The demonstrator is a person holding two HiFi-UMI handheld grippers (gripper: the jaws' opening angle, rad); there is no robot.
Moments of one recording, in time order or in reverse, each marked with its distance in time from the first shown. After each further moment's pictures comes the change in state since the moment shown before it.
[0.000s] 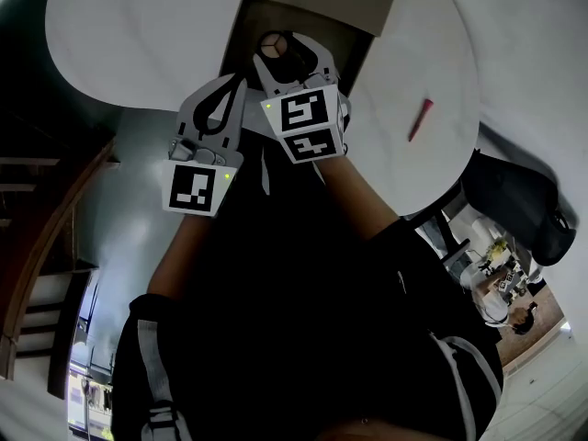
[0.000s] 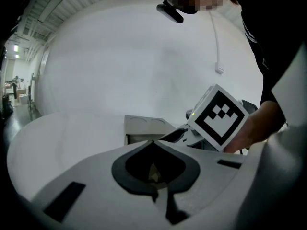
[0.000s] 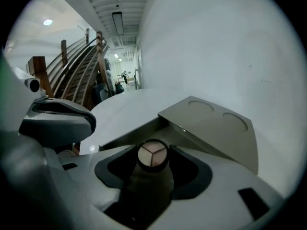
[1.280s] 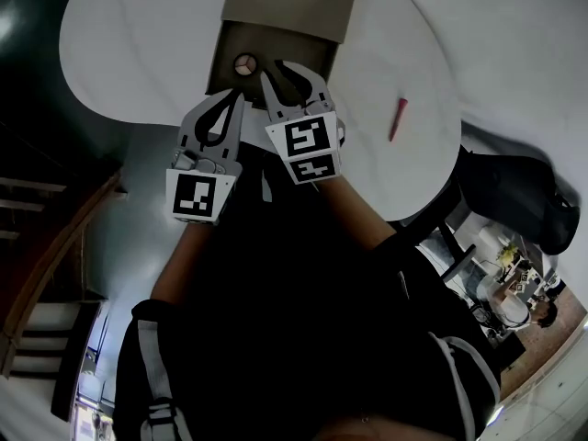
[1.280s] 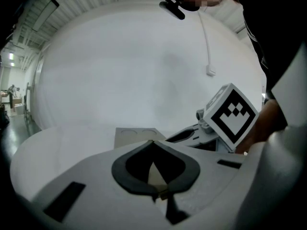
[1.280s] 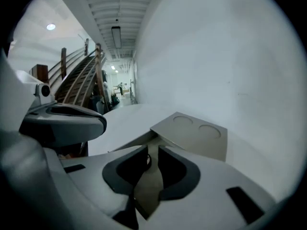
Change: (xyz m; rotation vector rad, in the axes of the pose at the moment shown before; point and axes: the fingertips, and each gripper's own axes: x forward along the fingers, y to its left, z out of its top) left arm -0.007 -0.042 0.035 0.082 -0.077 -0.019; right arm -0.069 -0.017 0.008 0.025 -0.157 -0.062
